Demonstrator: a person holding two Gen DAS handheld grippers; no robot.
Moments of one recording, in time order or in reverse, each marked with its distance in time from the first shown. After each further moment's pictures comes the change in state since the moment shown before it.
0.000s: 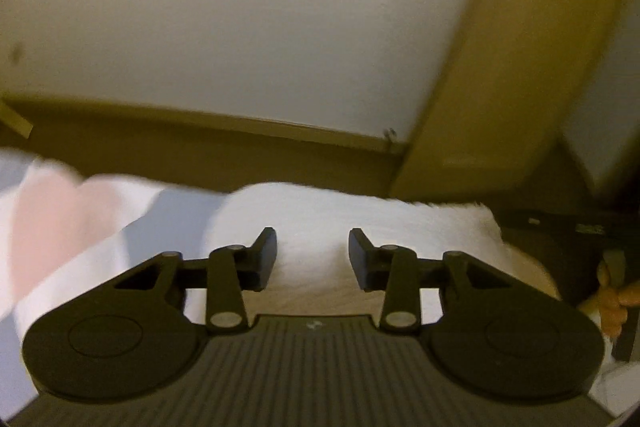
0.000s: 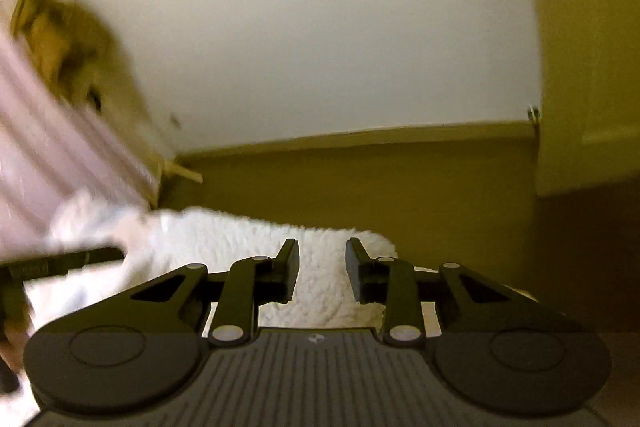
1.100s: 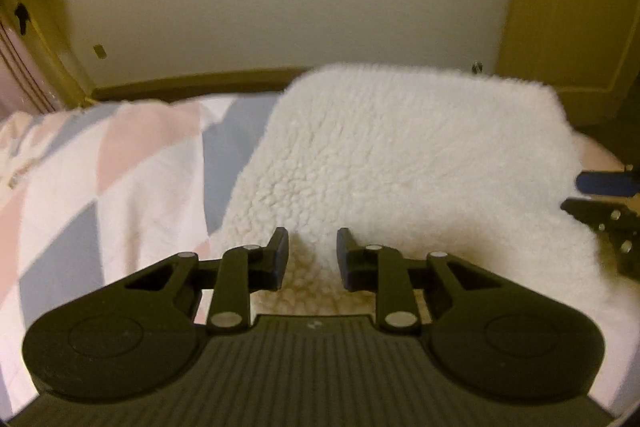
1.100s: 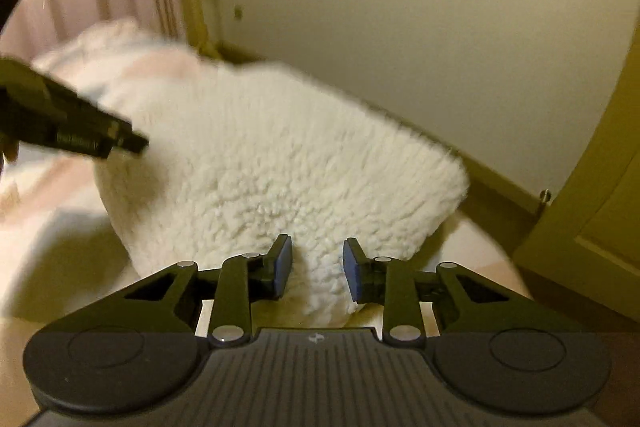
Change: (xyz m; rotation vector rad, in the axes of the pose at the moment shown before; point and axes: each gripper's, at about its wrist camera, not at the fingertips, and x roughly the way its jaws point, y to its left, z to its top) left arm -0.020 -0.044 -0.063 0.023 0.096 0.348; right arm -0.028 0.078 -0.089 -0.513 0.072 -0.040
